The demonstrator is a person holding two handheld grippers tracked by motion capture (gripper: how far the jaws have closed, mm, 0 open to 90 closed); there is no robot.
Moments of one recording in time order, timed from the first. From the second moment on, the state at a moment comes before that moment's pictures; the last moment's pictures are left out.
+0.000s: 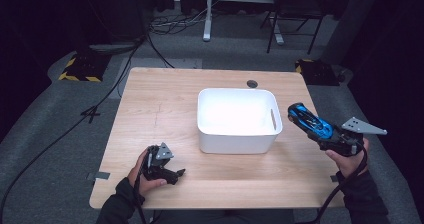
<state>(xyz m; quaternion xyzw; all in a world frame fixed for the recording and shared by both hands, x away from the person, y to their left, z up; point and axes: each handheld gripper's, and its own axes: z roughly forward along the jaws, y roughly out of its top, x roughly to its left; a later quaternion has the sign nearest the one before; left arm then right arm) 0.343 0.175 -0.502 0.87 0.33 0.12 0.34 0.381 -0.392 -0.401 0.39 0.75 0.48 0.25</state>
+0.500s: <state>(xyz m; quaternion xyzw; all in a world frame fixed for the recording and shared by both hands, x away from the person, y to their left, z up) 0.343 0.175 -0.502 0.87 0.33 0.12 0.34 0.388 -0.382 -0.367 0.36 0.74 0.50 0.26</state>
